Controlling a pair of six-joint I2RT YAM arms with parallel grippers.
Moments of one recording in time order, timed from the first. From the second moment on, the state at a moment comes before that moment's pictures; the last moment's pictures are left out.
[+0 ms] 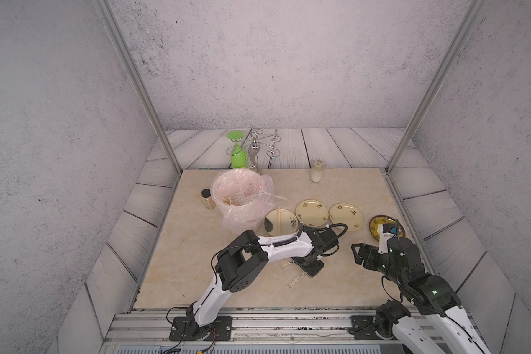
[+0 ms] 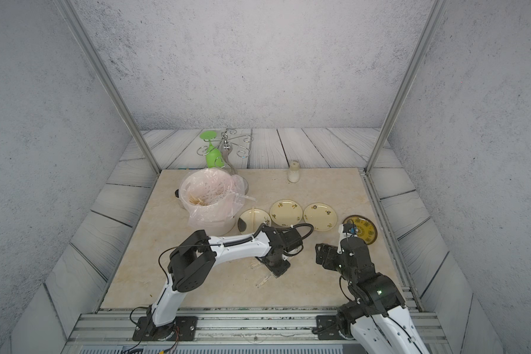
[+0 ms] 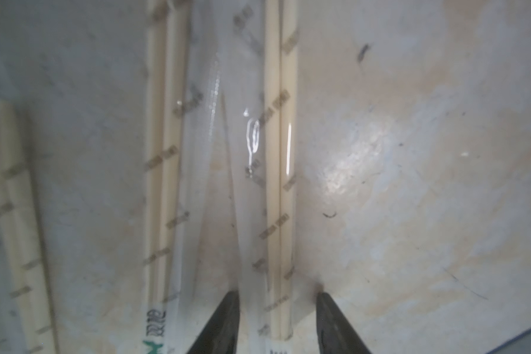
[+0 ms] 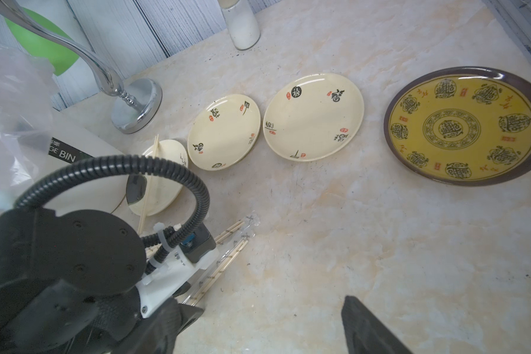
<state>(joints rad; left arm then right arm) -1.12 2.15 1.61 -0.94 0.03 -0.22 0.36 0.50 0.66 -0.85 0.06 0.52</state>
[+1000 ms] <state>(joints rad) -1.12 1.93 1.64 -0.91 0.04 -0.22 0.36 0.47 0.72 -0.85 0.10 0.47</state>
